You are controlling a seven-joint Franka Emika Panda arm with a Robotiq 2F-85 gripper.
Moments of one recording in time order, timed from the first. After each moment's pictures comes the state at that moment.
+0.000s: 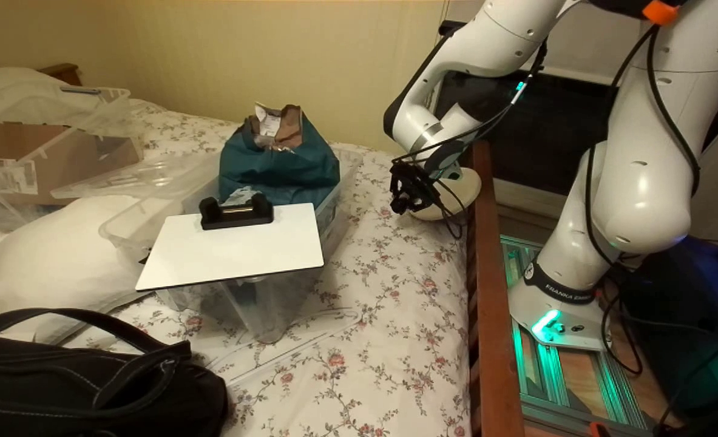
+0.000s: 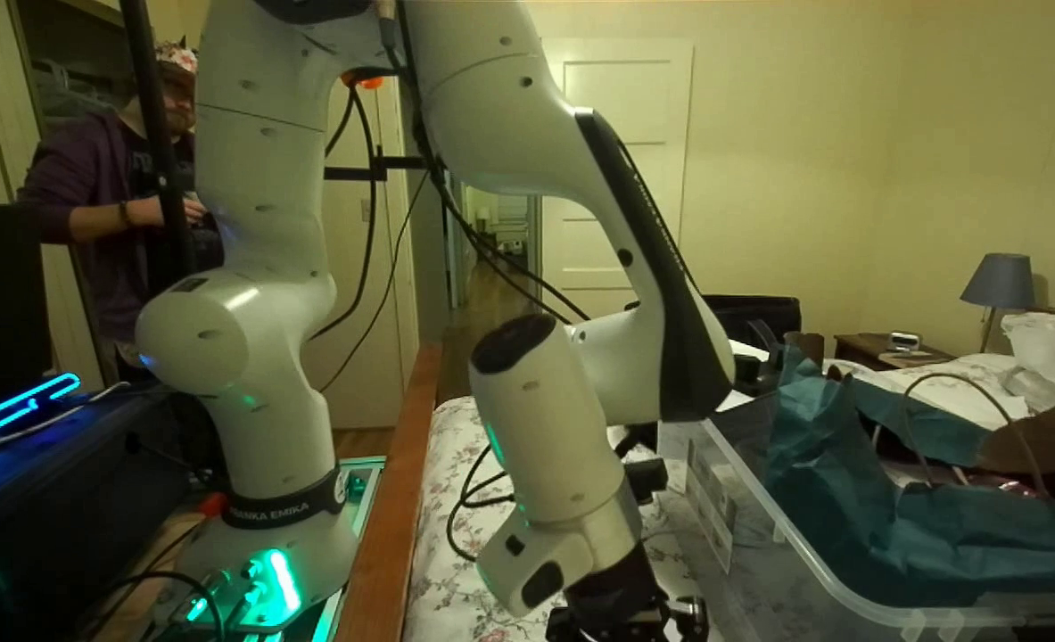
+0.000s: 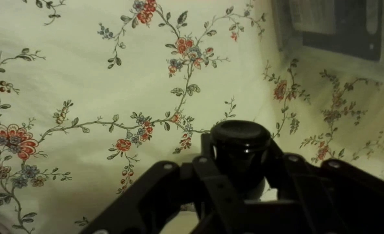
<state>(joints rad) -0.08 0.20 -0.28 -2.61 1.75 3.09 -0.15</state>
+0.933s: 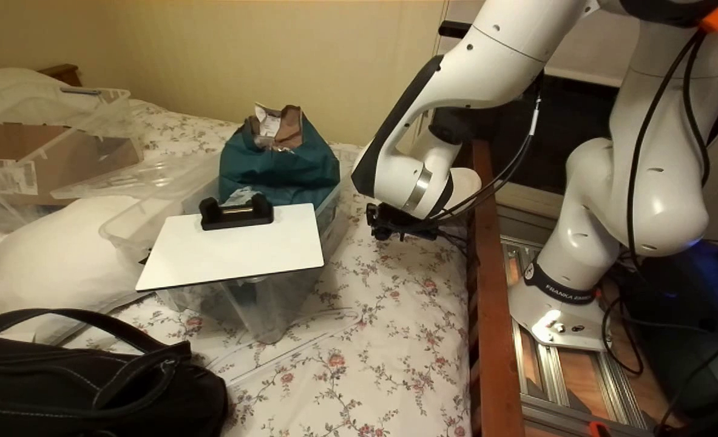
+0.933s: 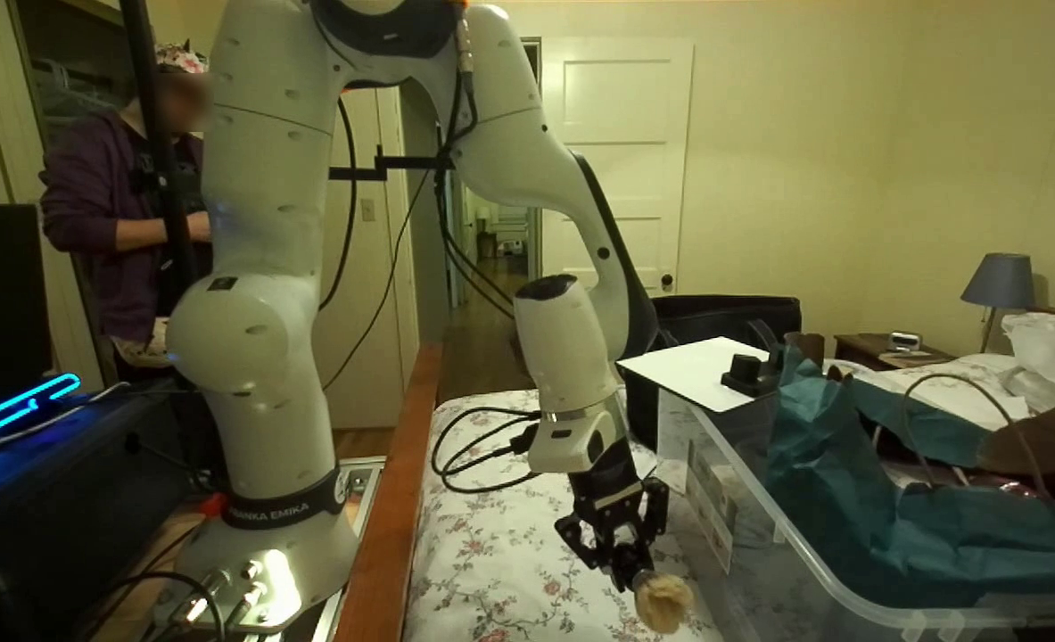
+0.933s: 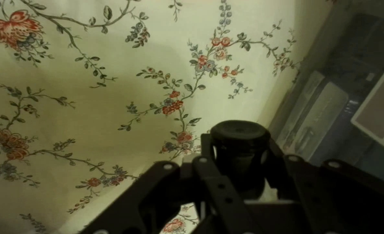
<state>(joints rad) 0.18 0.23 -0.07 -2.65 1.66 3.34 -0.19</state>
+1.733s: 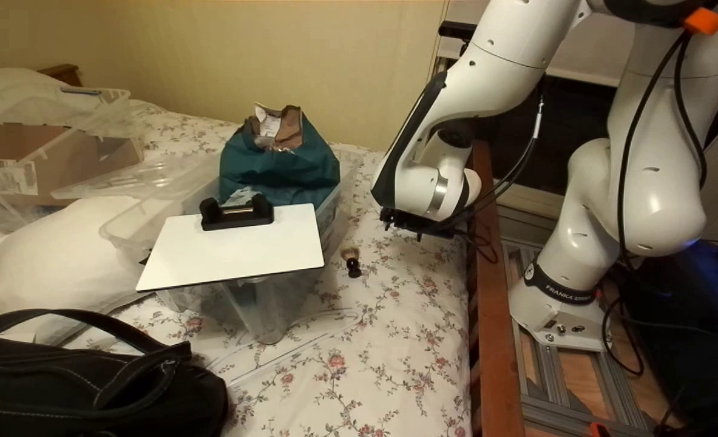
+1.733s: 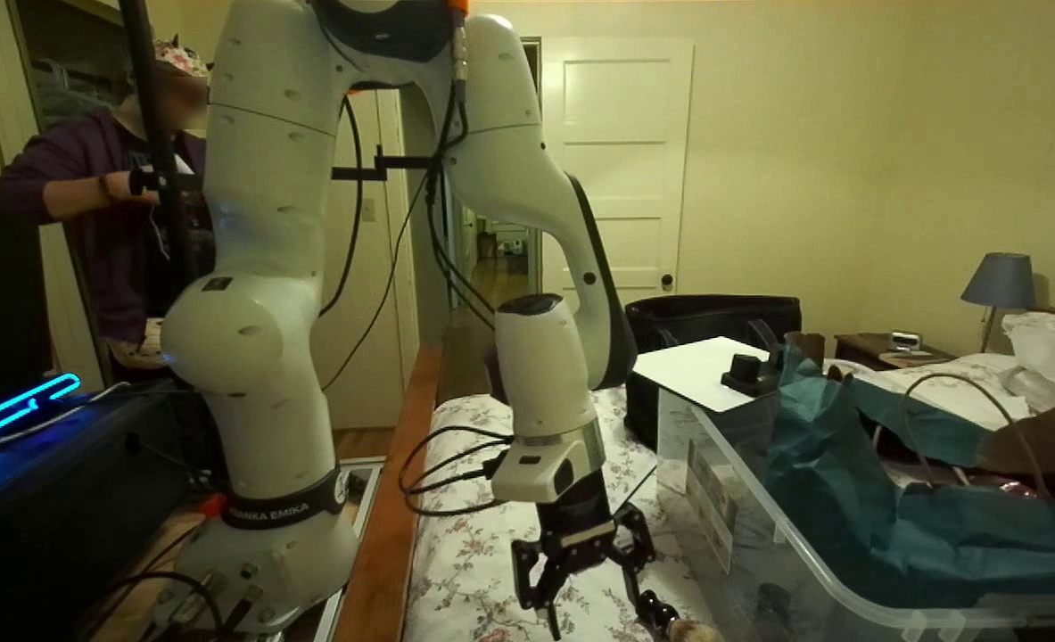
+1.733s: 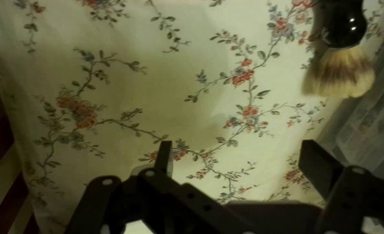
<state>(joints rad) 0.14 0.23 -0.11 -2.75 1.51 3.37 -0.09</state>
